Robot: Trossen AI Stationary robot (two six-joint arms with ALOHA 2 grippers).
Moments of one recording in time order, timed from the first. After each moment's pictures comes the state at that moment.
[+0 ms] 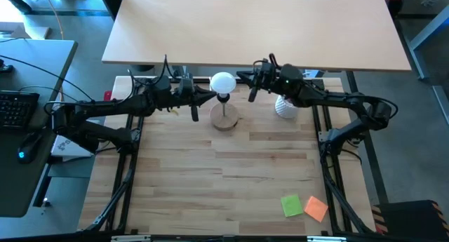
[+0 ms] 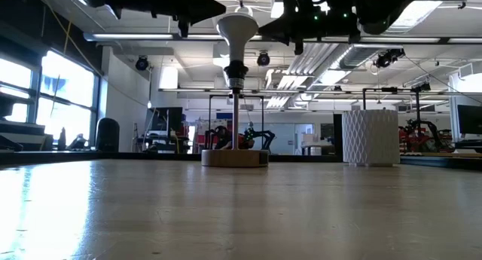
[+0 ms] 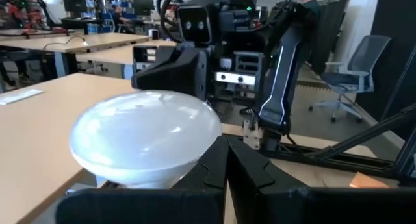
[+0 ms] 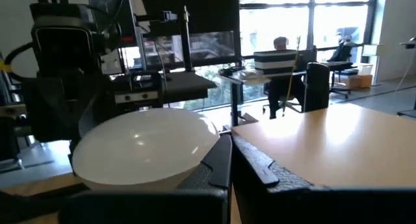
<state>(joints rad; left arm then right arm) 0.33 1.20 0.82 0.37 0.14 -0.05 -0.49 1.45 0.90 0.62 -0.17 0.07</state>
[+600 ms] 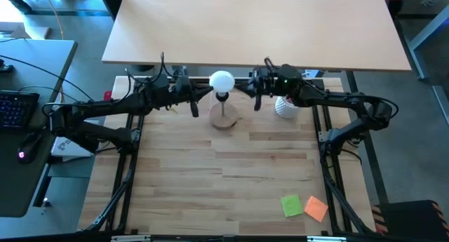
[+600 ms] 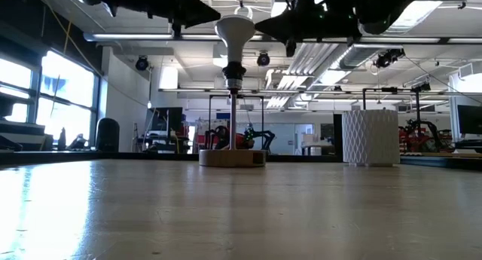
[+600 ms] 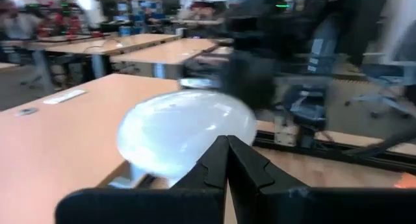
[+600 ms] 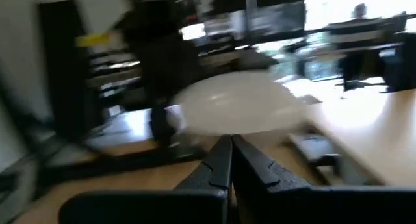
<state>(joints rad) 0.37 1.19 0.82 0.30 0.04 0.01 -0.47 1.45 0.90 0.54 -0.46 0.12</state>
